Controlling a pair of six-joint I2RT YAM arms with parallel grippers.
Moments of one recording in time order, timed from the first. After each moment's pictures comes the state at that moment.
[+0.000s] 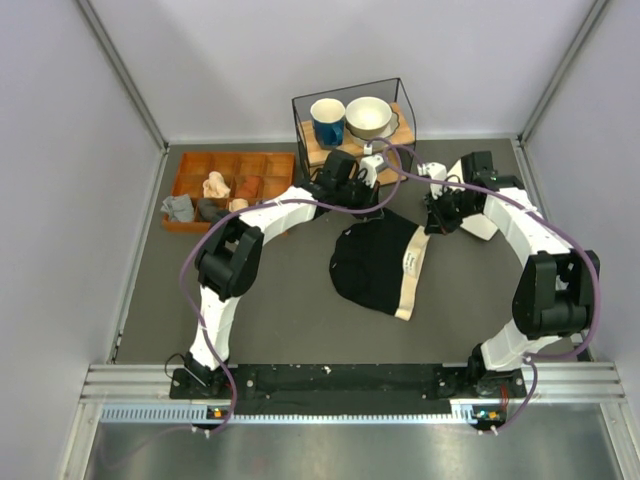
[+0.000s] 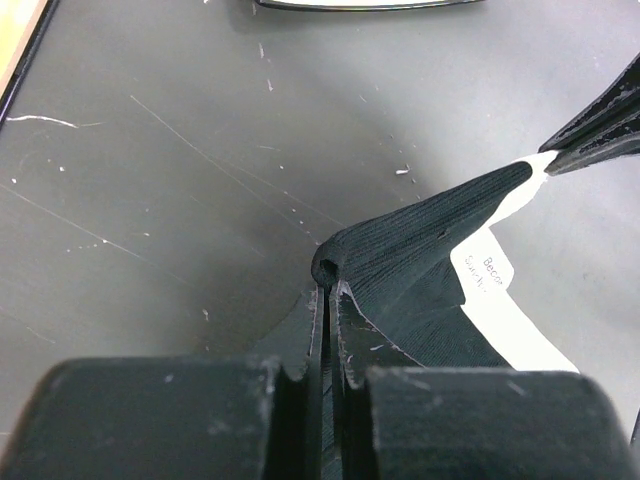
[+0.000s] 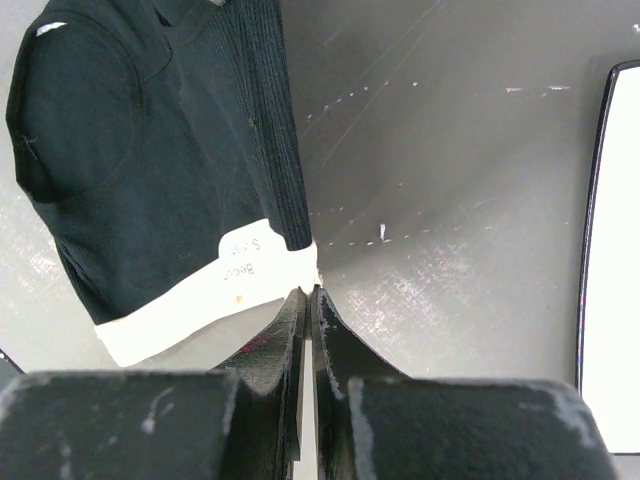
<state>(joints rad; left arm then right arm) -0.63 2.13 1.68 -0.17 0.54 -0.08 0.09 1.59 1.26 -0.80 -0.52 -0.53</state>
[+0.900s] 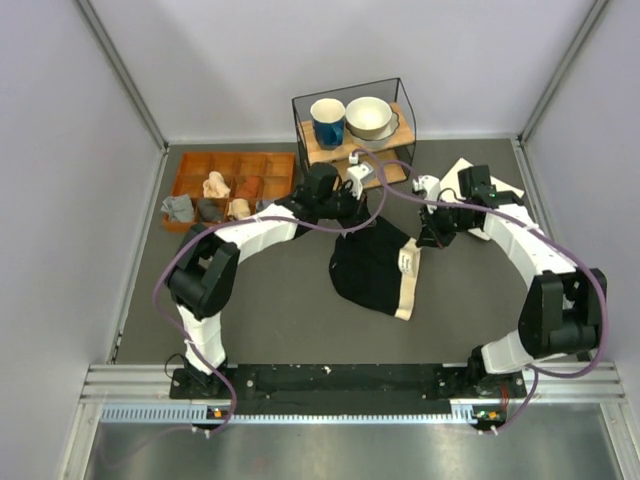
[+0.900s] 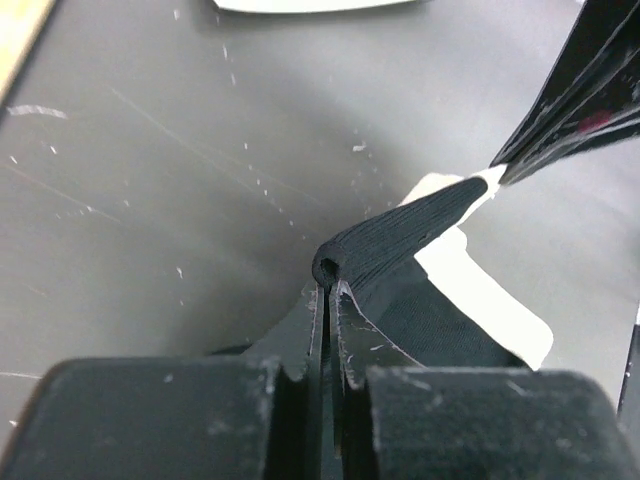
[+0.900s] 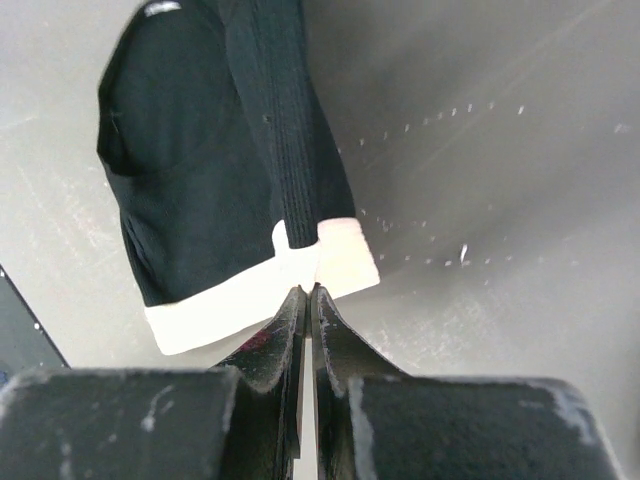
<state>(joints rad) -0.63 1.91 1.35 0.04 0.56 -0.08 0.12 1.48 1.12 -0.76 -0.63 -0.58</state>
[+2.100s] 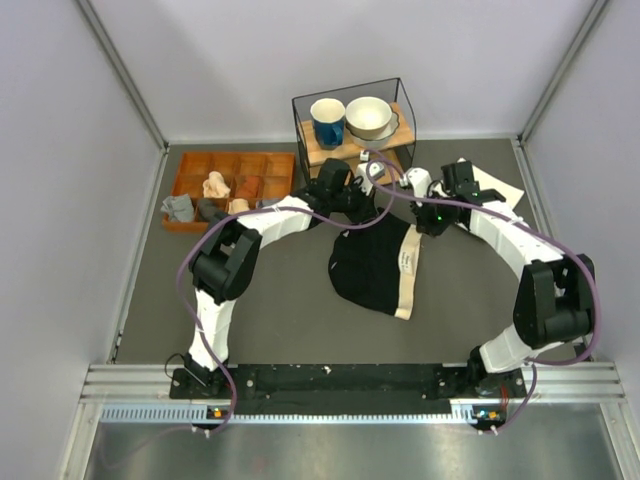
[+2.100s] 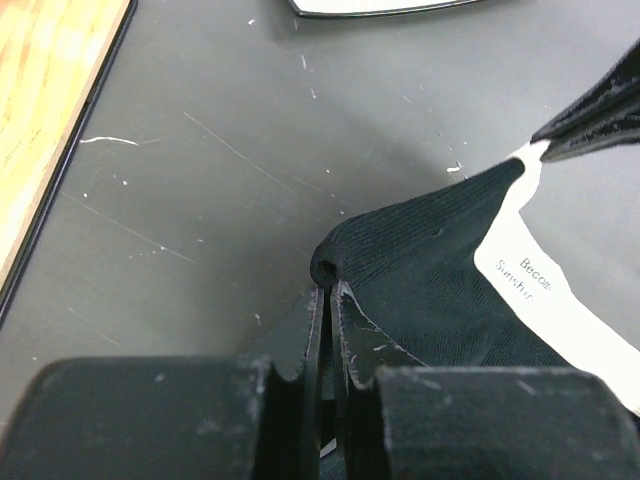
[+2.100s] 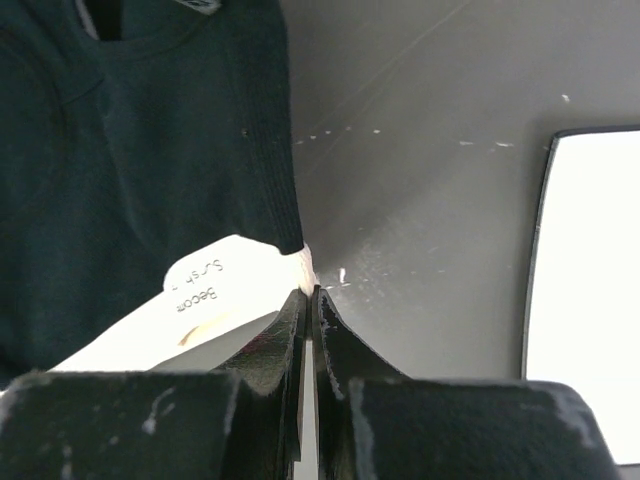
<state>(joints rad) -0.63 2.08 1.52 0.02 0.48 0.02 0.21 1.54 1.14 -0.56 -0.32 -0.53</state>
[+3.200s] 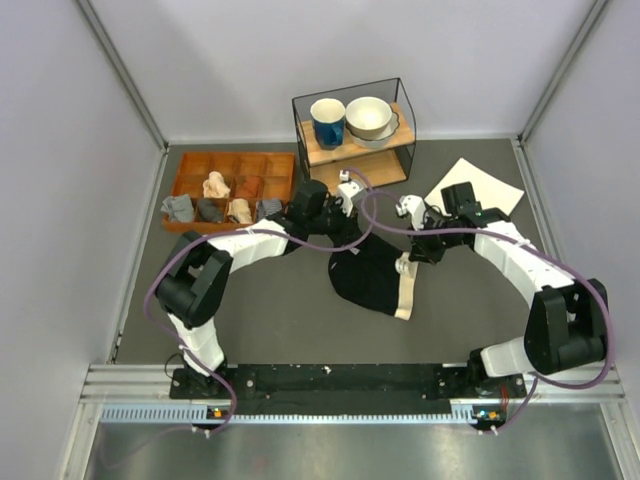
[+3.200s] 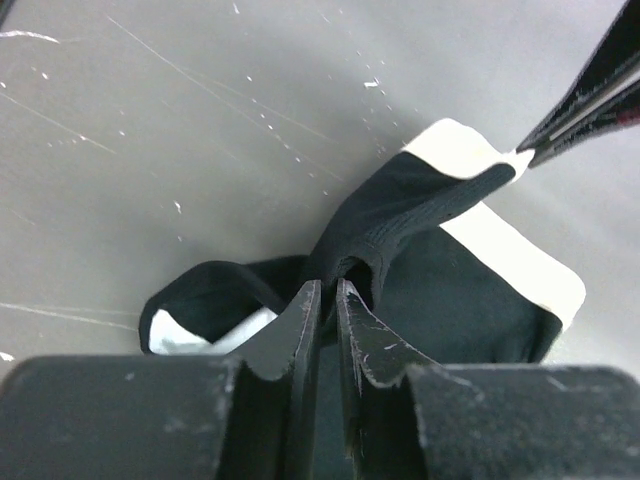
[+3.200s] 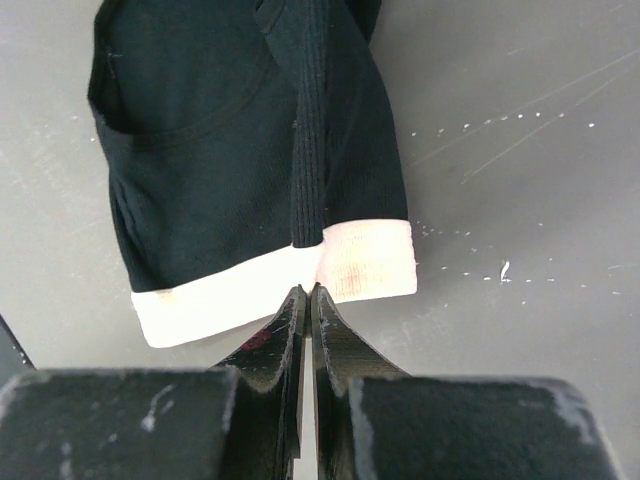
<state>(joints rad) -0.62 1.82 1.16 0.15 0.53 -0.02 0.24 1.41 0.98 -0.66 -0.55 -0.64</state>
